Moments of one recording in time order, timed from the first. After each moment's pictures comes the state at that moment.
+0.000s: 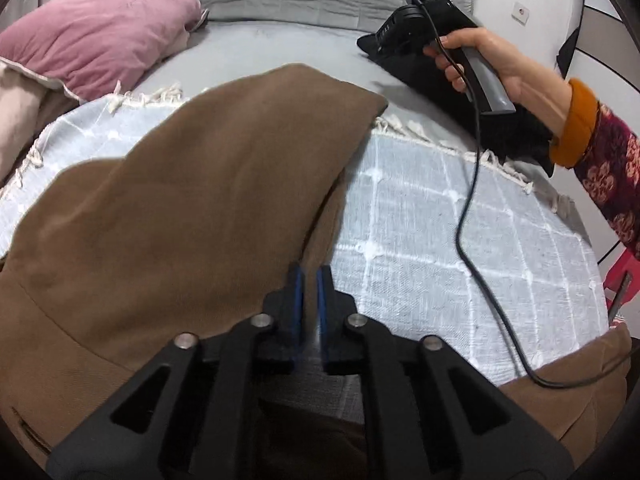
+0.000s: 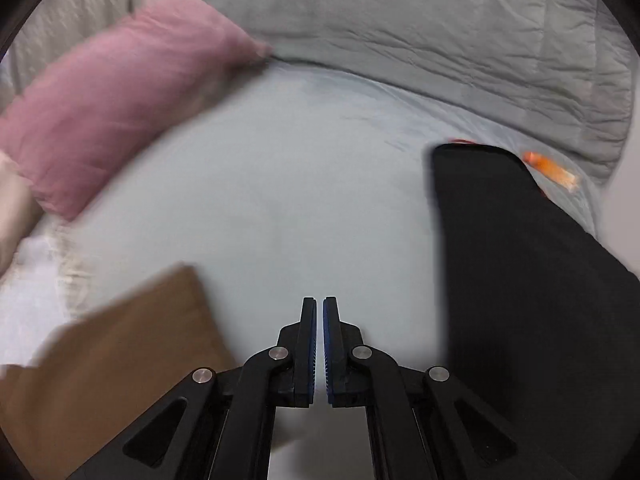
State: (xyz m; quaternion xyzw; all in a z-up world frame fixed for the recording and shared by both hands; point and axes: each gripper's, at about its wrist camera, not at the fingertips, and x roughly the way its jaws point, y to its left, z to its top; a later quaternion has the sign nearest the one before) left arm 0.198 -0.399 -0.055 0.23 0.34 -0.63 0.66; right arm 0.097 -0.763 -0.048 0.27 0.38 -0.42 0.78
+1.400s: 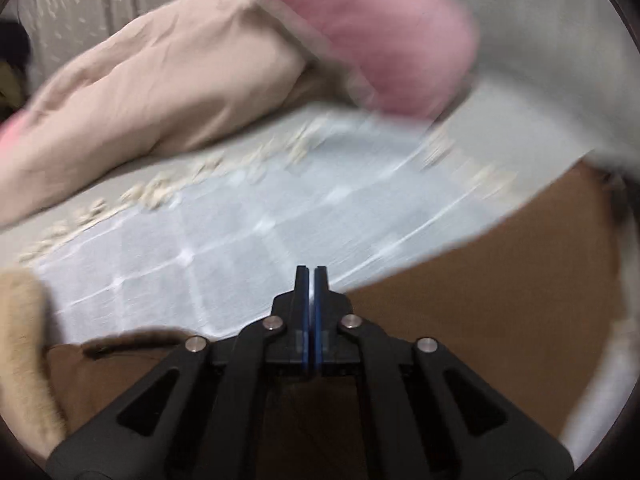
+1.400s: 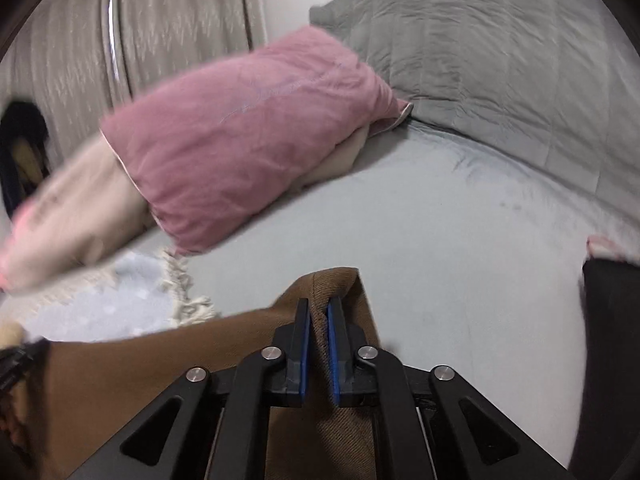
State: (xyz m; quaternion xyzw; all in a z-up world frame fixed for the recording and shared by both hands) left arm 0.390 -0.428 -0.062 0.17 0.39 -0.25 0.87; right arm 0.226 -0.716 -0.030 0.12 0.35 -0.30 0.88
